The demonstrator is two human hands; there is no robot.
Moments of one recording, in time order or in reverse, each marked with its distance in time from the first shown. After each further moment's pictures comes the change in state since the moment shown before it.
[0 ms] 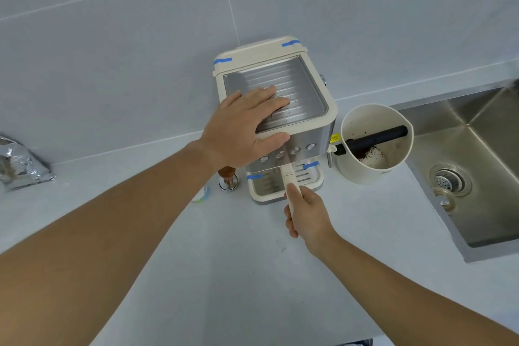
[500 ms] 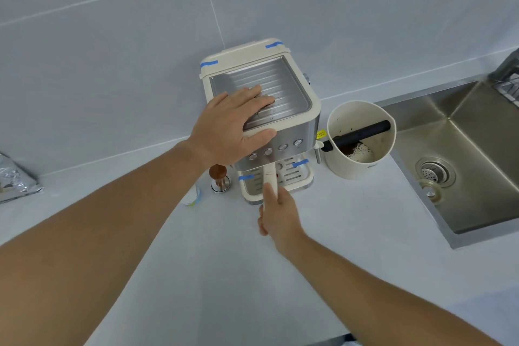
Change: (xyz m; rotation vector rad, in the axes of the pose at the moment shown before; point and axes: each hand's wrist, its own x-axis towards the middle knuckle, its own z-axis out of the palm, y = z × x) left_hand 0.001 0.002 -0.001 0.010 -0.015 -0.009; right_hand -0.003 0.010 0.039 0.160 0.050 0.001
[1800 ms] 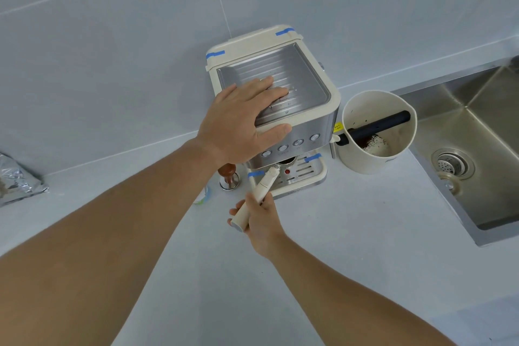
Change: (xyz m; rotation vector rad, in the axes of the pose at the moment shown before) left_hand 0.002 -0.006 0.003 -0.031 0.007 0.004; right_hand 0.027 0.043 0.056 0.392 -0.128 0.185
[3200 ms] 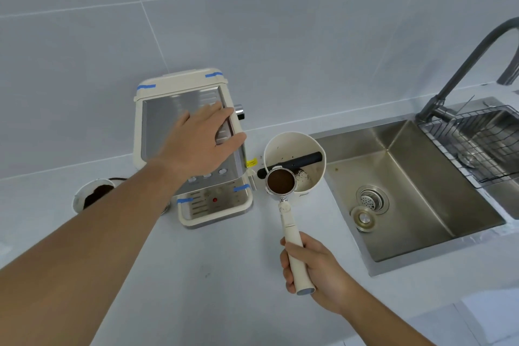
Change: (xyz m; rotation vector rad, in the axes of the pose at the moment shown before) left_hand 0.056 0.077 0.011 0.039 -0.007 -0.174; right_hand -0.119 -0.158 -0.211 -0.278 -0.250 0.015
